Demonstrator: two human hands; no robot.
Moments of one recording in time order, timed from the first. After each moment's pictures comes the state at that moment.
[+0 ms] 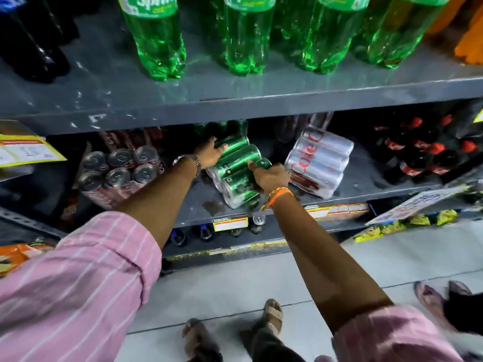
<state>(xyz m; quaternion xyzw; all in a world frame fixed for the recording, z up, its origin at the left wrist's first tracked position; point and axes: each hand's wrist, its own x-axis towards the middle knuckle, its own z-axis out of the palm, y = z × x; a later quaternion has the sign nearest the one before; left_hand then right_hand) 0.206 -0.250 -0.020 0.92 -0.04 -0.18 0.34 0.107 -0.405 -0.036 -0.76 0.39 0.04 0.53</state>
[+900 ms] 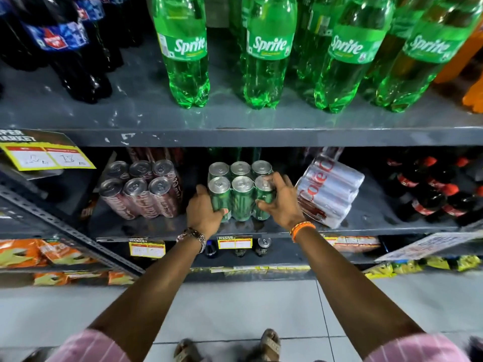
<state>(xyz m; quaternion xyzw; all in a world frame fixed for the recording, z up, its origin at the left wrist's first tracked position) 0.085 -0.224 -0.031 0.95 0.07 0.00 0.31 0.083 -0.426 -0.017 -0.92 0.03 -0.03 0.39</state>
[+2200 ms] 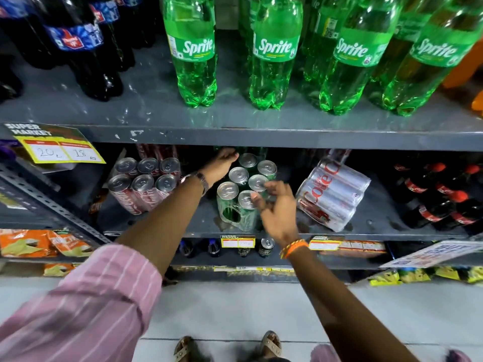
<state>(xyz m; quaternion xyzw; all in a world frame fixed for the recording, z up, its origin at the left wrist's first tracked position) 0.180 -0.246 0.017 0.80 0.03 -0.12 0.59 0.054 -0.399 -0.017 -0.87 0.05 -0.12 0.47</state>
